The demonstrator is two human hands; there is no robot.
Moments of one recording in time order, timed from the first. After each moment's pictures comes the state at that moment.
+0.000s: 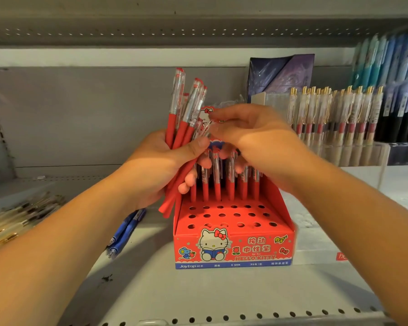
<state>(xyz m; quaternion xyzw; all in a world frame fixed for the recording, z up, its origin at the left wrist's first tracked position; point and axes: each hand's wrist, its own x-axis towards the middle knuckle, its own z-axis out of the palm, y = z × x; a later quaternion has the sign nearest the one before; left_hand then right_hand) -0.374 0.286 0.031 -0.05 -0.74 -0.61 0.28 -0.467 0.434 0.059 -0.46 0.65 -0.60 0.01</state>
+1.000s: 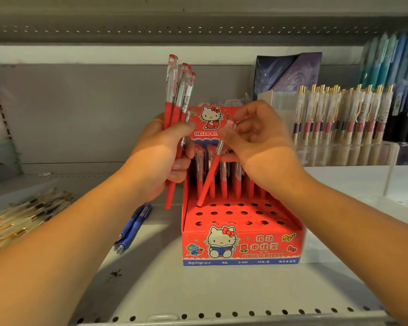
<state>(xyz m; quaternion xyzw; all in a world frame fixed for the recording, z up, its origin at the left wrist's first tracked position) -0.376 0.281 0.038 0.02 -0.66 -0.66 0.35 -0.482 0.407 0.033 -0.45 0.57 -0.68 -0.10</state>
